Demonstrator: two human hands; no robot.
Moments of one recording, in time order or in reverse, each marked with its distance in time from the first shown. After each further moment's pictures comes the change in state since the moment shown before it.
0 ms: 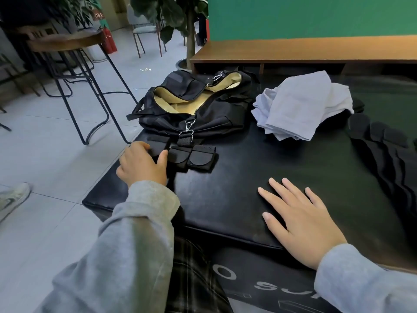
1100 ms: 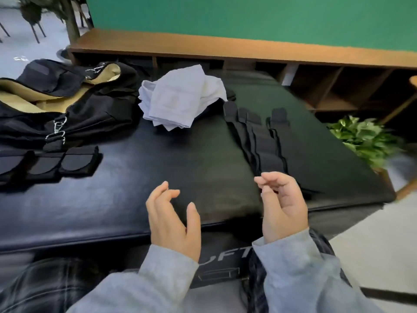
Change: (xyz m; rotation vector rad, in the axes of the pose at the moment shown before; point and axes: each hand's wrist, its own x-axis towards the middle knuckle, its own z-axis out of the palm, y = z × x) left_hand -0.238 0.088 0.036 -0.766 -0.268 0.545; right_hand -0.091 0.059 -0.035 1.140 0.954 0.511
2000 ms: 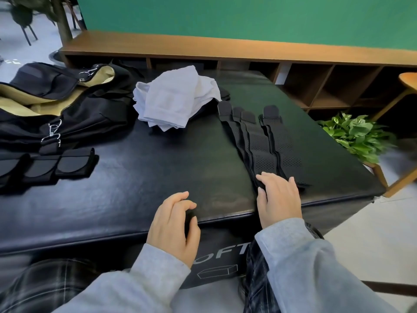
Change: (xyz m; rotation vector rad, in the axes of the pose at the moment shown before) left_hand -0.007 -0.007 -0.017 0.190 -0.322 0.117; right_hand 0.029 0.061 -0.034 -1.051 -0.152 -0.352
